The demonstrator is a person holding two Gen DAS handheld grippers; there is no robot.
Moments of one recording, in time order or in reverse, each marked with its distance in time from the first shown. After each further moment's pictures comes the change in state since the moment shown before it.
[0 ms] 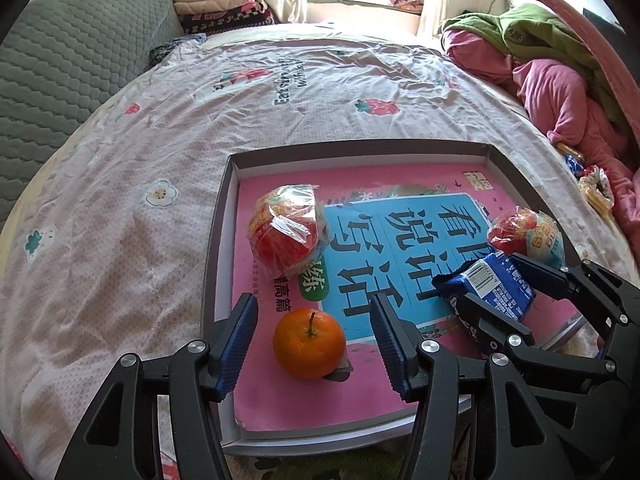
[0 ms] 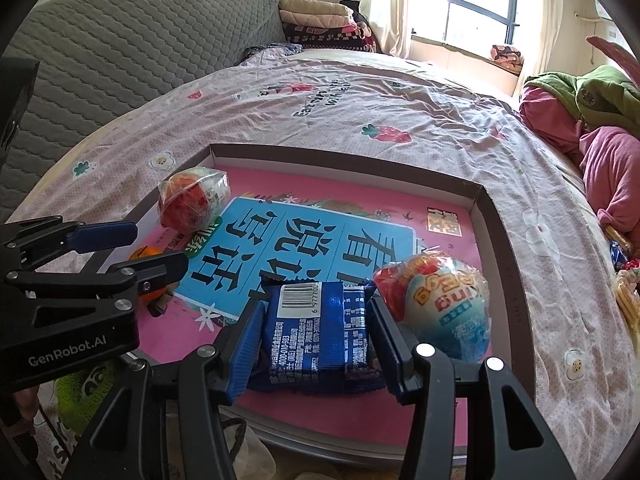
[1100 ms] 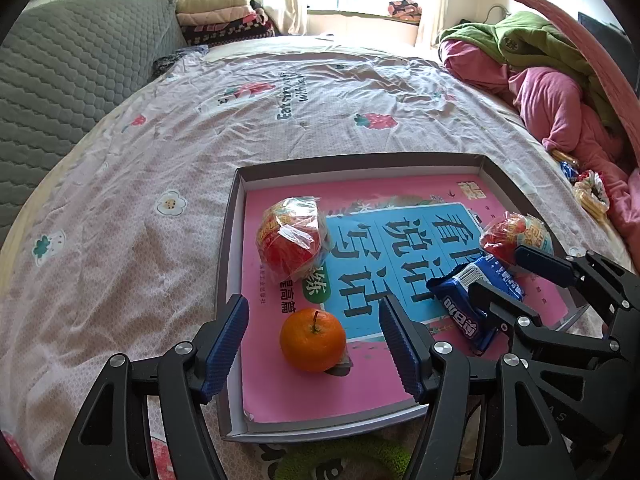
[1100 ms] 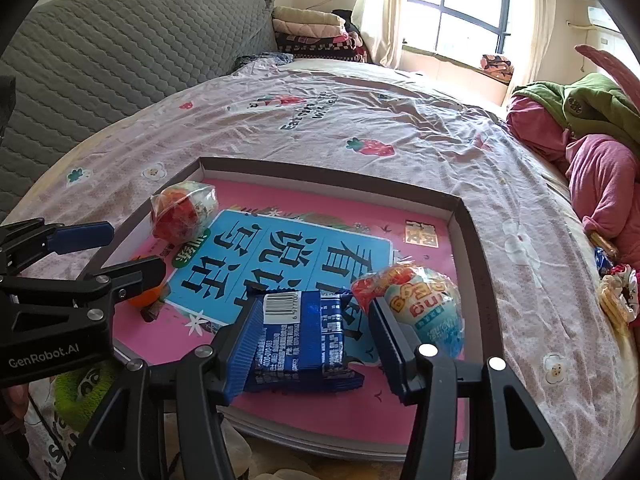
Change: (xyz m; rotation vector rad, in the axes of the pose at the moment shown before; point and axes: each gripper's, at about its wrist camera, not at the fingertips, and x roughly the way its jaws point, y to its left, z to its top) left arm -0.017 0.003 -0.003 0.003 -0.045 0.002; right arm -0.012 -0.006 0.003 -0.002 -0.036 -0.044
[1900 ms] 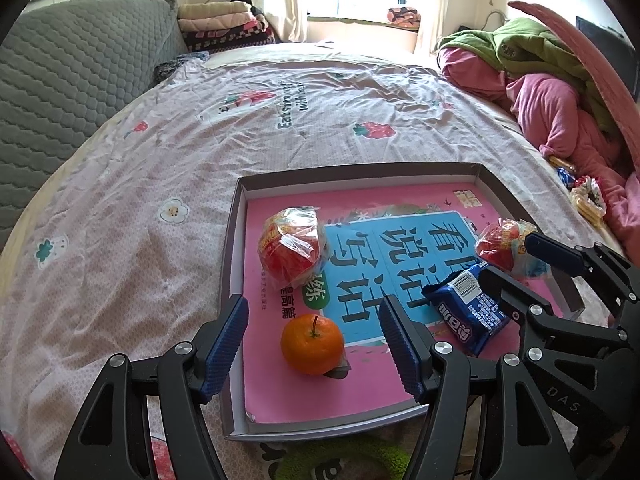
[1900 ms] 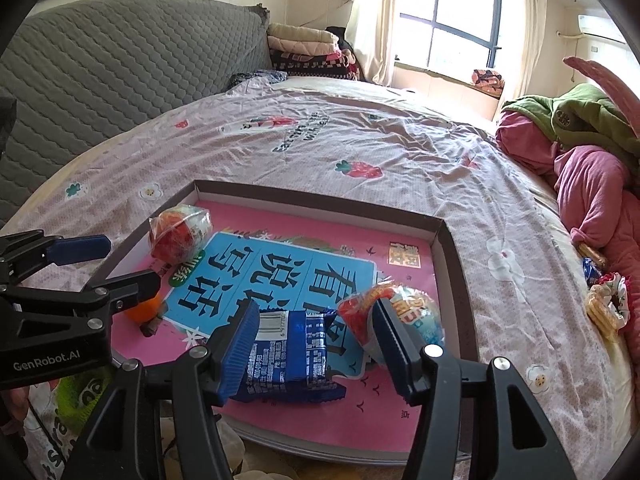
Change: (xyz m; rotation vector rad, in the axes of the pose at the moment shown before) left arm -0.007 0.000 0.002 -0.004 -0.030 -0.005; right arm -0.015 -0.004 0.005 0.001 -0.071 -0.027
